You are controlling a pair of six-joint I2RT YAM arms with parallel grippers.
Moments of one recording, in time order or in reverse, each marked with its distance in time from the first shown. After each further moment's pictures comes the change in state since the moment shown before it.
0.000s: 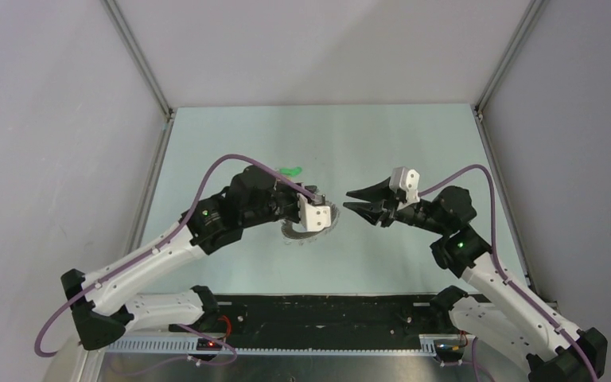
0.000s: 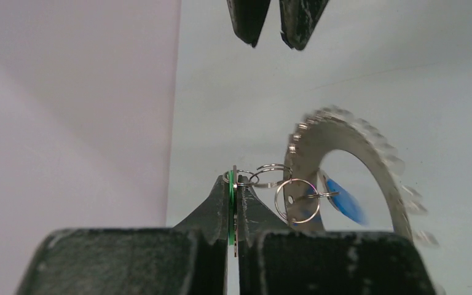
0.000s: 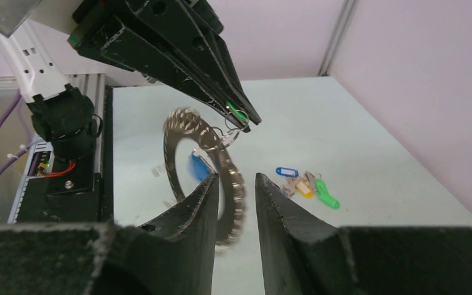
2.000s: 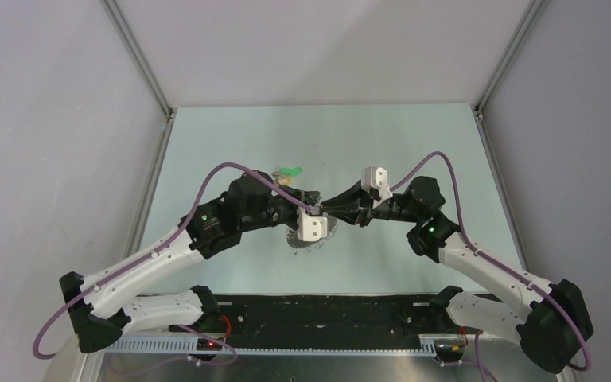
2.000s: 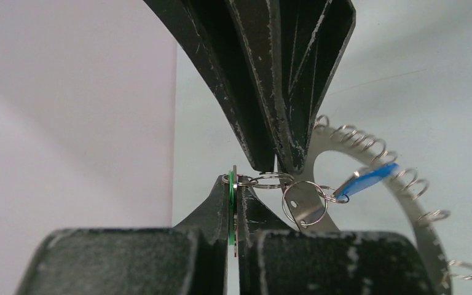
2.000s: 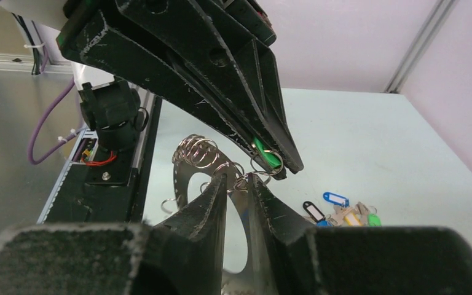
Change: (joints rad) left arm -0.005 -0.036 -0.059 0.057 0.082 0.052; right arm 0.092 0.252 0.018 0.233 -0.132 0.024
